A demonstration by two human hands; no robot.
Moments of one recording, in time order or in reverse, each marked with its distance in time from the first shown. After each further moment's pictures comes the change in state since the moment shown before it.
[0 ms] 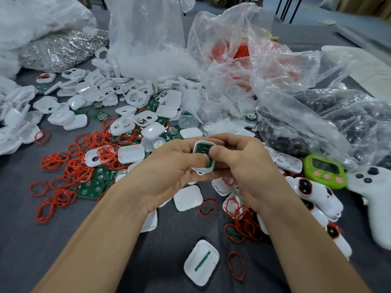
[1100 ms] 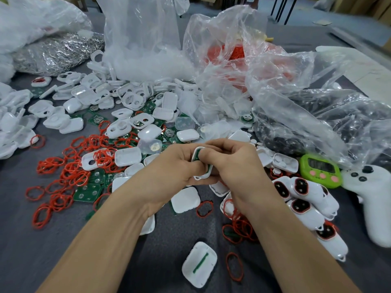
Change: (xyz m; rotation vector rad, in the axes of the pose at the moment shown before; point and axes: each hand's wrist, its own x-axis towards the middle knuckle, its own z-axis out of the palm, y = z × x) left_hand 0.004 -0.007 0.000 0.245 -0.028 0.060; right_hand -0.002 0.005 0.014 -0.102 0.168 0.005
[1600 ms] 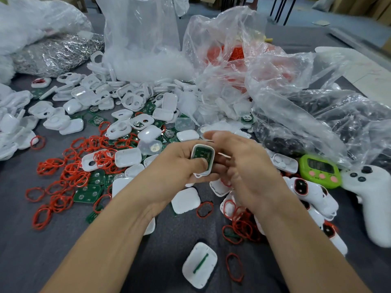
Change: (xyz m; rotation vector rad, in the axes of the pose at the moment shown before) left_hand 0.000 0.004 0.004 -0.055 0.114 -0.024; right_hand 0.002 -0.011 -0.009 0.263 -0.083 0.126
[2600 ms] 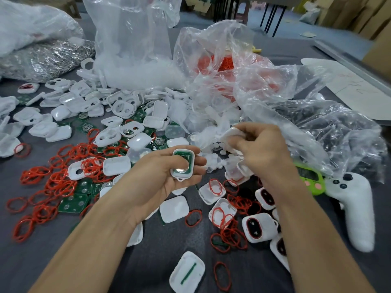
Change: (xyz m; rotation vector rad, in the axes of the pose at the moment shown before) left_hand 0.005 0.004 -0.008 -0.290 0.102 -0.090; right_hand 0.033 -0.029 -0.053 -0.769 0.277 -0.408
